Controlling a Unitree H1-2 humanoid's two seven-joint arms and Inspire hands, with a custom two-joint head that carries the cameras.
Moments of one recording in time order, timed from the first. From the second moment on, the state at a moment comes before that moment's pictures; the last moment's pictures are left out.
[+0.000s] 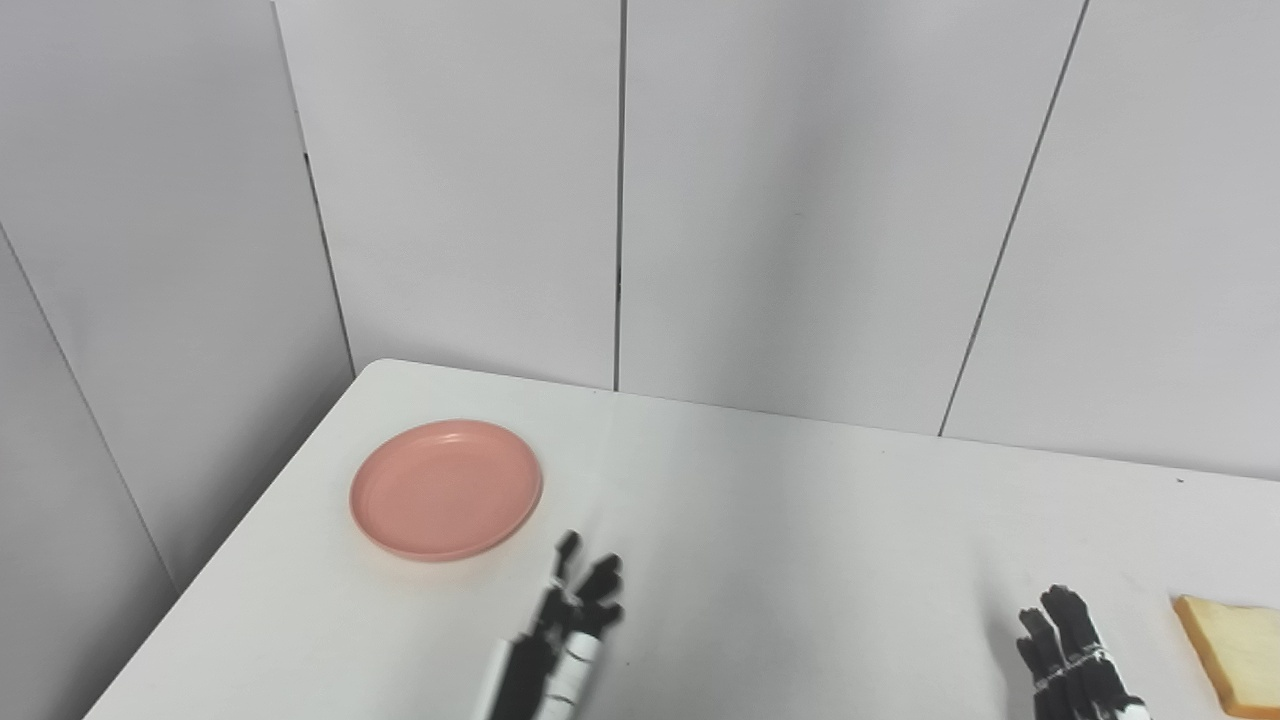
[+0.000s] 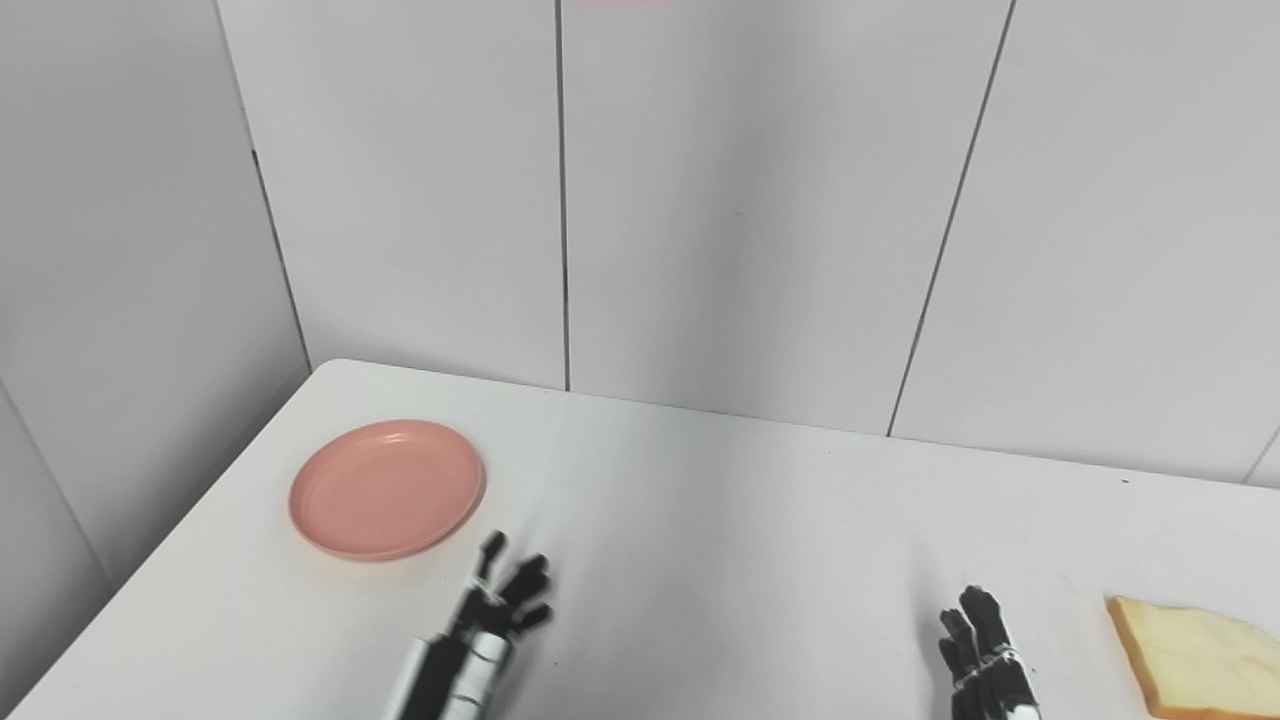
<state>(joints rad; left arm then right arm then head) 0.09 -0.11 -0.03 -0.17 -0.01 -0.14 0.03 0.08 -0.06 -0.06 -0.09 0.28 -0.25 0.18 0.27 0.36</state>
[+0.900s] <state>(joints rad) -0.42 0.27 0.20 0.02 -0.04 -0.04 0.02 0.08 -0.06 -0.05 -0.09 0.26 -0.27 0.18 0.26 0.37</state>
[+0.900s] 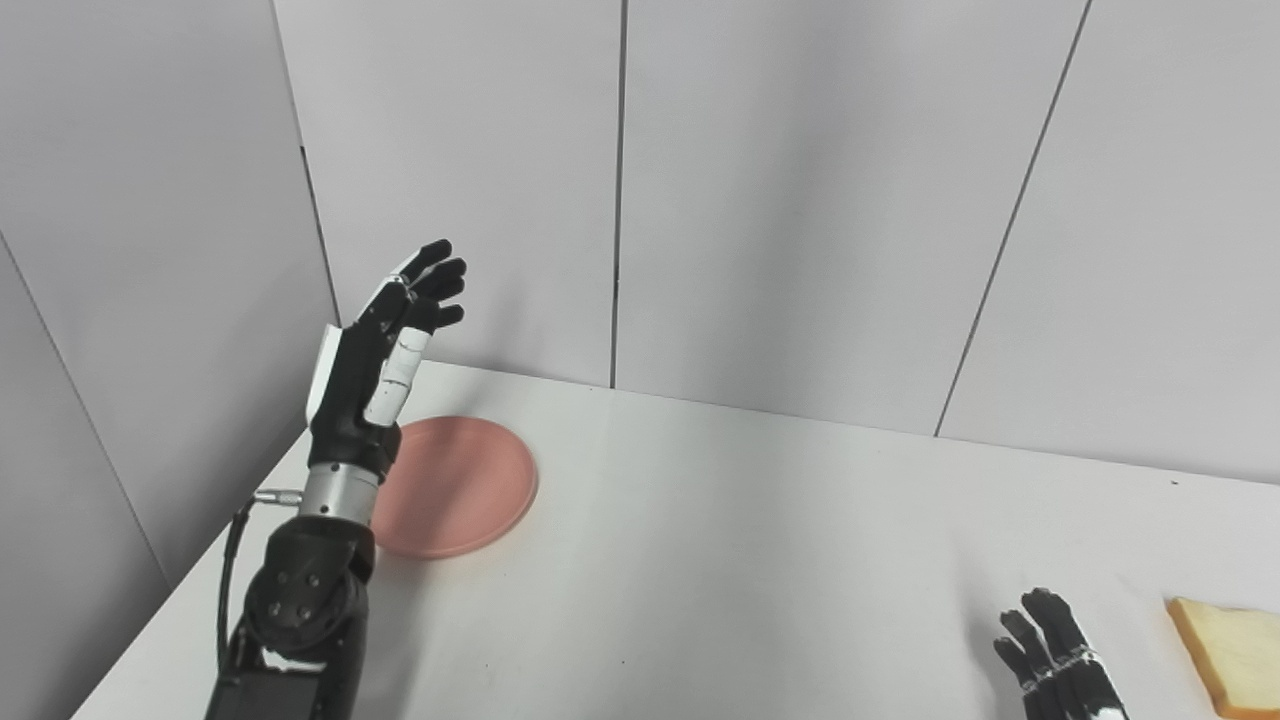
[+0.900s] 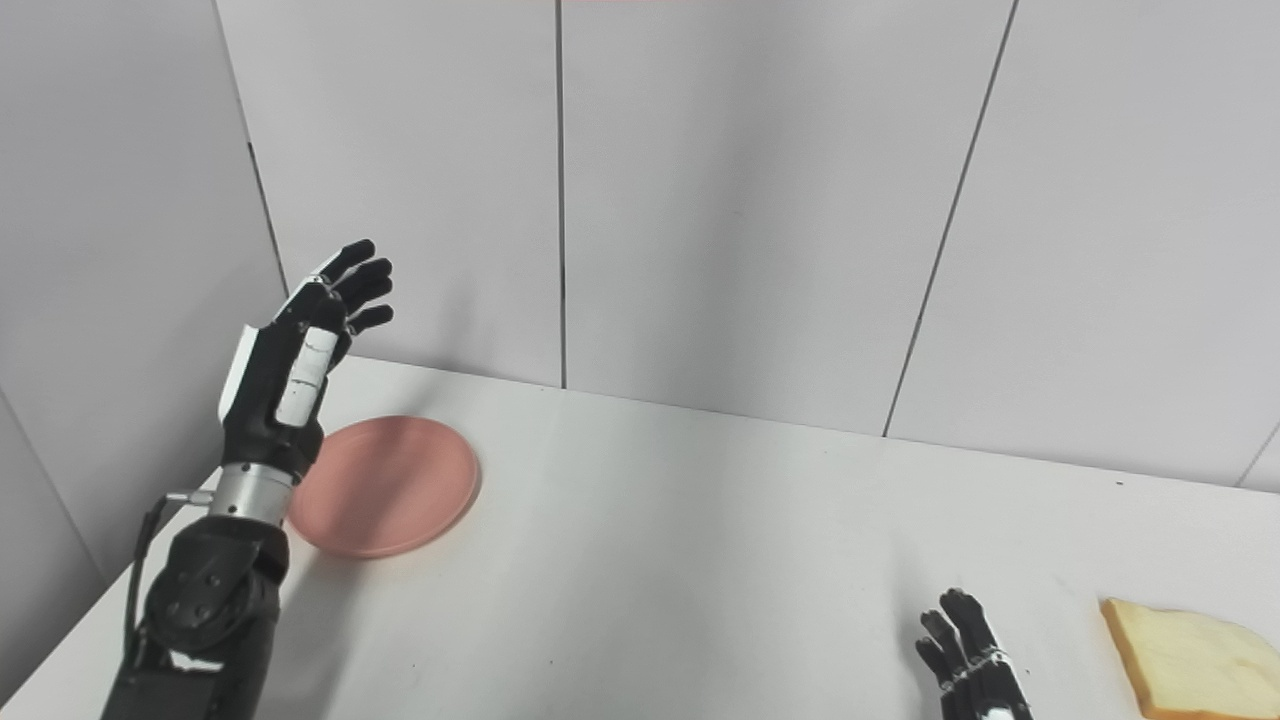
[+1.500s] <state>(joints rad) -0.55 0.39 0.27 0.54 -0.09 -0.21 0.00 0.08 -0.06 -0.05 -0.09 0.26 -0.27 0.18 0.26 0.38</state>
